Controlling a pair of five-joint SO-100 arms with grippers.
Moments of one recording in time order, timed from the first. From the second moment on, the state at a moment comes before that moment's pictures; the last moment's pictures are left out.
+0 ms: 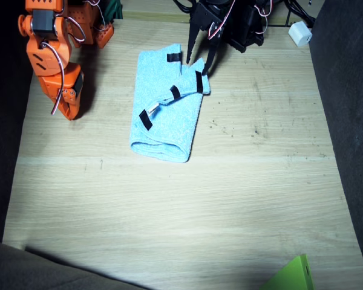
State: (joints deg) arm 0 7.8 115.3 131.8 55.7 54.4; arm 1 89.1 82.9 112.9 66.3 98.3
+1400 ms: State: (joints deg) arm 0 19.1 104.5 125.2 52.1 46.0; arm 1 89.0 82.8 112.4 66.6 97.7
